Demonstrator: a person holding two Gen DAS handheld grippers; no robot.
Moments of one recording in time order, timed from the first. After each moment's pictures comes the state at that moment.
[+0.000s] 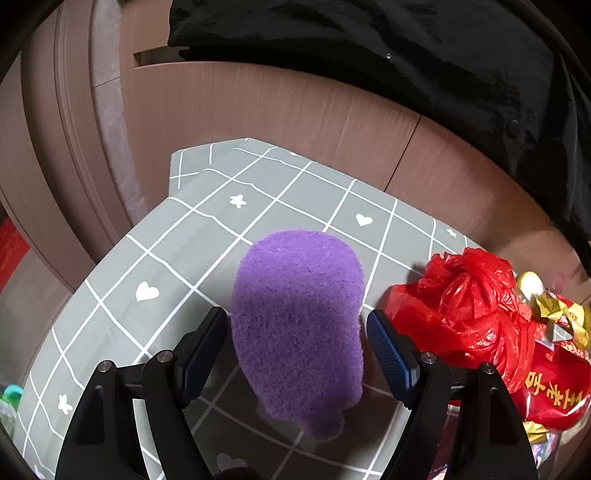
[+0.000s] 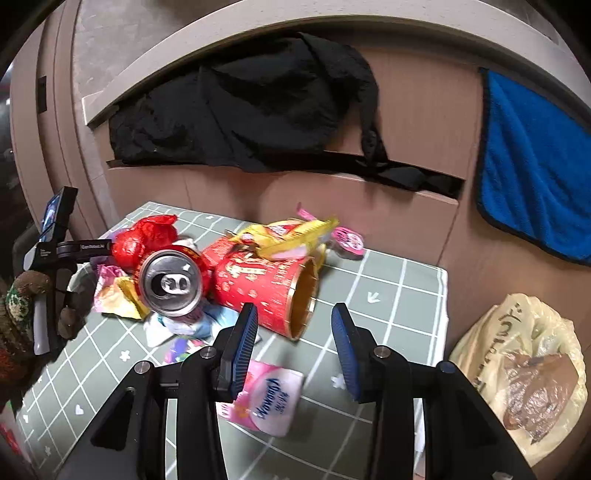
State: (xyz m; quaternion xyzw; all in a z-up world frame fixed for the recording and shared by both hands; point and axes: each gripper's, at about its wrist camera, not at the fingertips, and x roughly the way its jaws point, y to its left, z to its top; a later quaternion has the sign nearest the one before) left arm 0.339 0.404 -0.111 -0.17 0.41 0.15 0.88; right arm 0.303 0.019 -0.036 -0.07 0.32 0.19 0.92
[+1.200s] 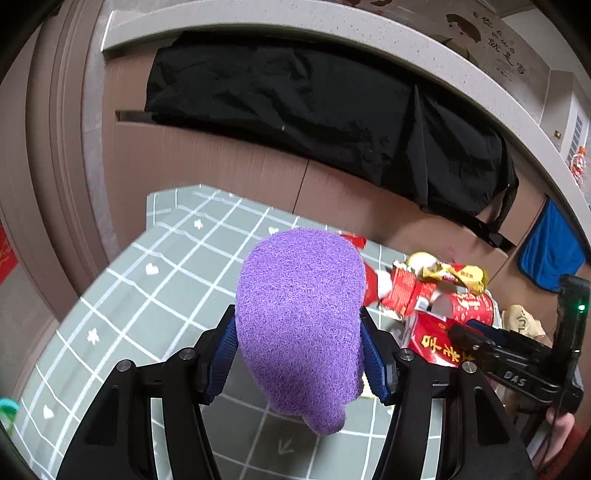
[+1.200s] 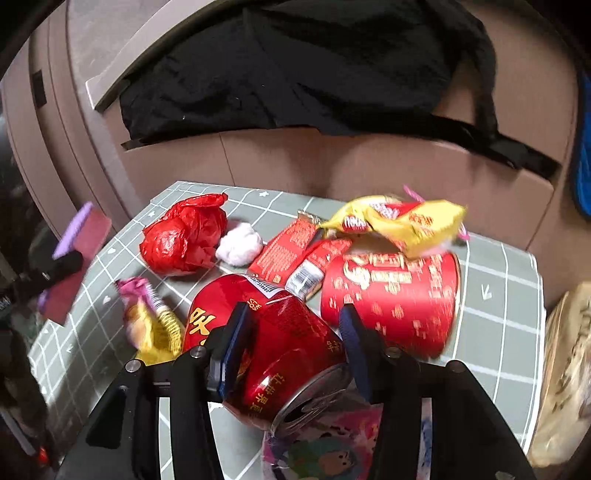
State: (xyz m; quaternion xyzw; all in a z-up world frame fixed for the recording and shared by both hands) left arm 0.232 0.345 -0.041 -0.16 0.33 0.04 0.93; right arm 0.330 0.103 -0.068 -0.03 0.39 0.23 0.89
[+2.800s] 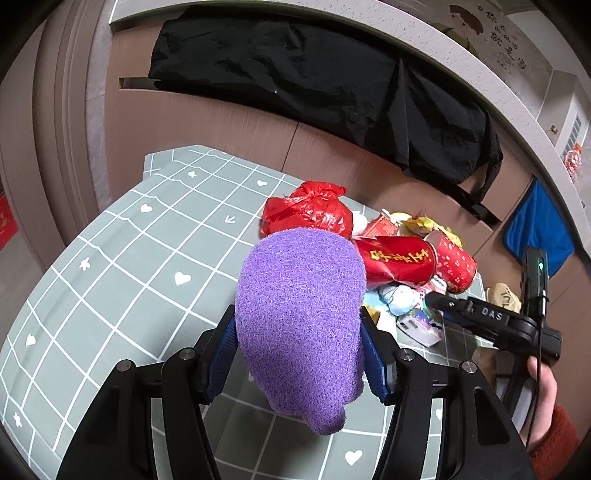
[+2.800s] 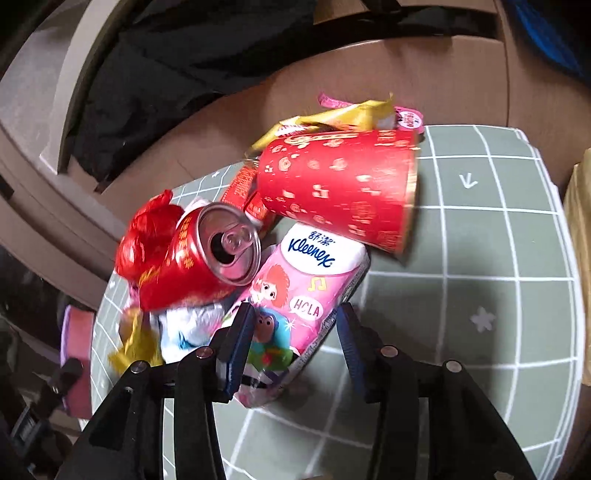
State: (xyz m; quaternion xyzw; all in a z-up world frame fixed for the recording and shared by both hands) left arm 0.198 0.321 -0.053 -0.18 0.36 0.03 0.91; right arm 0.348 0.060 -0.106 0.12 0.48 0.19 0.85
